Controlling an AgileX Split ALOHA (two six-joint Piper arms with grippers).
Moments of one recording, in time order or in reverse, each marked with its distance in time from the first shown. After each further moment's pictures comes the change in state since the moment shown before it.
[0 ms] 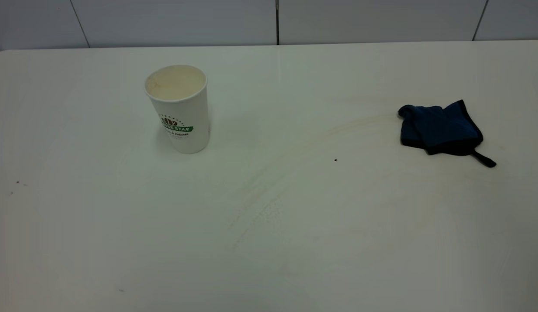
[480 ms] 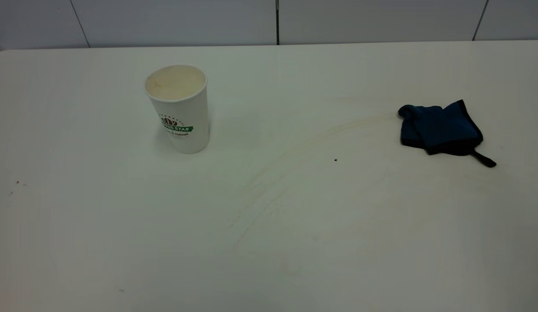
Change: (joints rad) left arm 0.000 0.000 0.000 0.000 0.000 0.000; right arm 0.000 -0.276 0.020 -0.003 0.031 0.004
